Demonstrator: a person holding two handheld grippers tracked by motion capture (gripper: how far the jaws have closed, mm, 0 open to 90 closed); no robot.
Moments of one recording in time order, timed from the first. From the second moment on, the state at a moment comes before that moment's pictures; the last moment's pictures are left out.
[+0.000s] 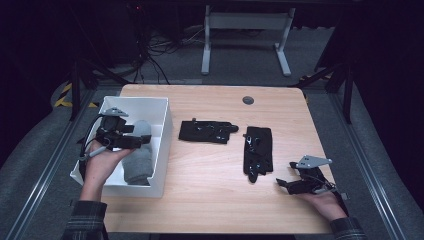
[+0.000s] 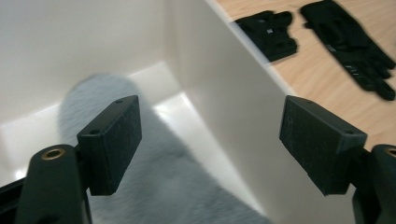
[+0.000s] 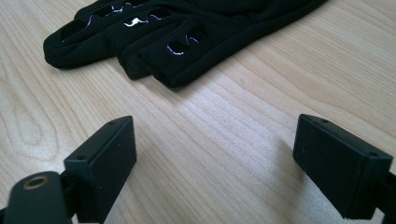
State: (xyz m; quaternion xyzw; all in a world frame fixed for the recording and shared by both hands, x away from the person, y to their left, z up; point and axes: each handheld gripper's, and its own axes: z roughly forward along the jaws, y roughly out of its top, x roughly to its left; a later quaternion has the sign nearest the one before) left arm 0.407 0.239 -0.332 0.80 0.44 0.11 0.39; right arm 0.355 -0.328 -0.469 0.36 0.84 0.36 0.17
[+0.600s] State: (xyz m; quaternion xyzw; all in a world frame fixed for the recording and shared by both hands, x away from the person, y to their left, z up) left arm 0.377 0.145 -0.325 0.84 0.36 0.08 0.40; right arm 0.355 -0.328 -0.469 0.36 0.84 0.36 0.17
